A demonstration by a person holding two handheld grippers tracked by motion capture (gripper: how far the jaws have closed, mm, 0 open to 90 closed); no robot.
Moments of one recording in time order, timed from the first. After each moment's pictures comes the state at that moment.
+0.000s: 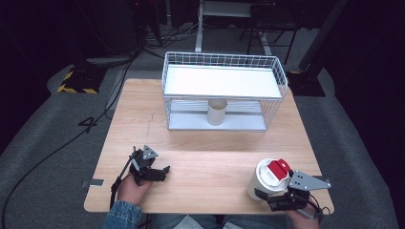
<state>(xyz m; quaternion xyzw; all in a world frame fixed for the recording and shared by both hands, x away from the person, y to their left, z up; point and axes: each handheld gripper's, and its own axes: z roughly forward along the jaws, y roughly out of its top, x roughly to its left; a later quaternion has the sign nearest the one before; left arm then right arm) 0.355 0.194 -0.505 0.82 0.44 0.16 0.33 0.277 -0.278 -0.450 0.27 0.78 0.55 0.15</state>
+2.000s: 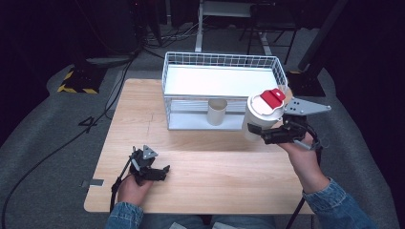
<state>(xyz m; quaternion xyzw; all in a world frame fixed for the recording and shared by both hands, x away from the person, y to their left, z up) 0.355 0.194 -0.505 0.81 0.45 0.16 0.33 0.389 -0.233 -0.298 0.24 0.78 0.54 0.19</state>
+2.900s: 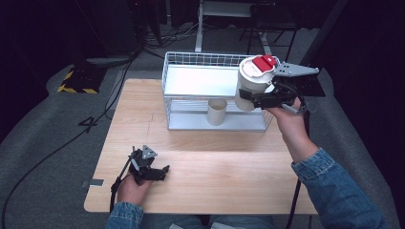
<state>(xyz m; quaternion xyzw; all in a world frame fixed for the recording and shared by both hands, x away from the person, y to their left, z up) 0.356 0.195 -0.506 0.81 0.45 0.16 0.33 0.458 -0.208 -0.257 0.27 0.77 0.54 0.21</state>
